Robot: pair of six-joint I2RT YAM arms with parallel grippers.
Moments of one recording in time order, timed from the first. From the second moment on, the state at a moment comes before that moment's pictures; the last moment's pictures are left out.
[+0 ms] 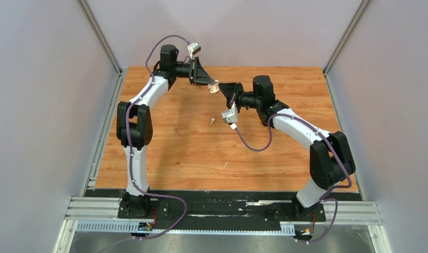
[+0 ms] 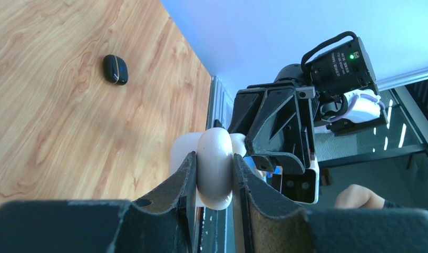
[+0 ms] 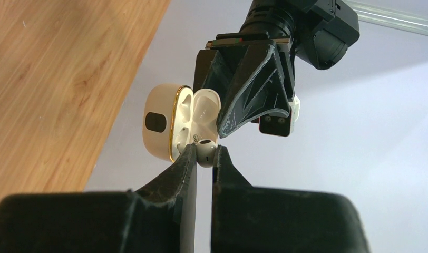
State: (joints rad) left arm -0.23 2.16 1.87 0.00 1.38 -0.78; right arm 0.47 1.64 1.19 0.17 -0.68 -1.89
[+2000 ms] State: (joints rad) left arm -0.25 2.16 1.86 0.05 1.46 -0.86; right arm 0.48 1.61 1.41 -0.20 -0.66 -1.30
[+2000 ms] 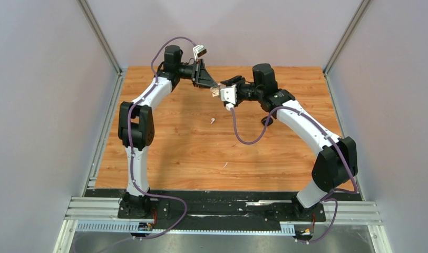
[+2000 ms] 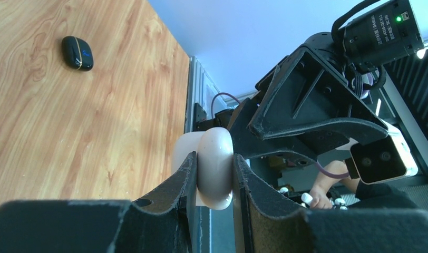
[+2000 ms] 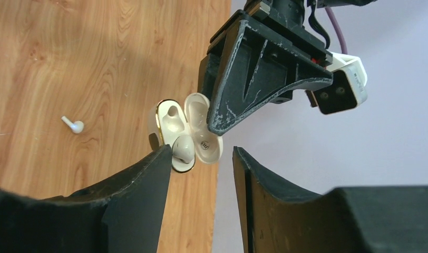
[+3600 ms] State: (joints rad) left arm -0.03 1.93 1.70 -0.49 1.20 -0.46; right arm 0.49 2.31 1.82 -0.43 -0.42 0.10
